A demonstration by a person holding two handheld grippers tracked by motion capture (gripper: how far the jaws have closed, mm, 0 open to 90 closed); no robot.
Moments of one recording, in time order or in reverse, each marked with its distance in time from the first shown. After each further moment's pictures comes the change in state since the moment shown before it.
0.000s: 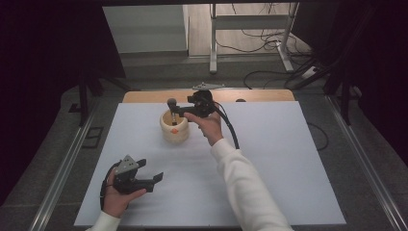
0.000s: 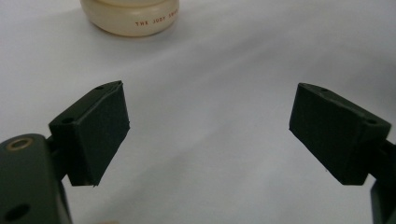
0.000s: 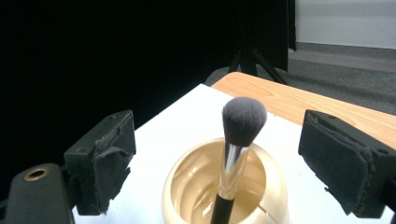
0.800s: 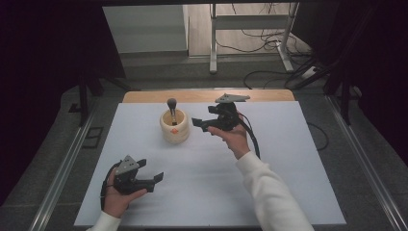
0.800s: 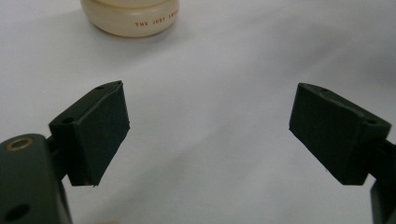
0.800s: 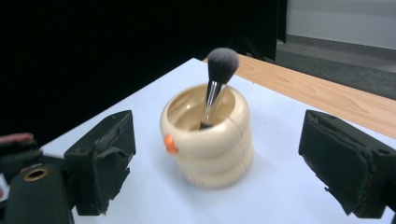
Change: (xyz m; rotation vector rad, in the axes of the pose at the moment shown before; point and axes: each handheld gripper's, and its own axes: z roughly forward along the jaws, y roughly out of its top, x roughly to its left) left arm -0.002 0.000 0.001 -0.006 0.006 -0.008; right arm -0.002 -0.027 -0.084 0.047 -0.029 -0.072
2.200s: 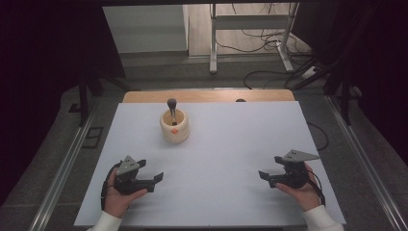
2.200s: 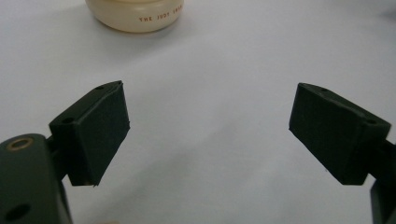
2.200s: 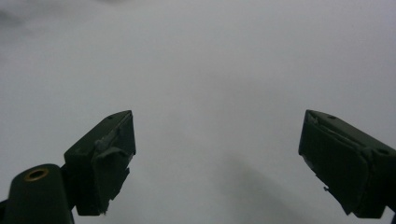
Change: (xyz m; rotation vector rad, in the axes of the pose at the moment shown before) left arm -0.001 -0.001 0.002 0.011 0.017 -0.003; right arm -0.034 -0.165 -0.171 0.194 -0.241 0.015
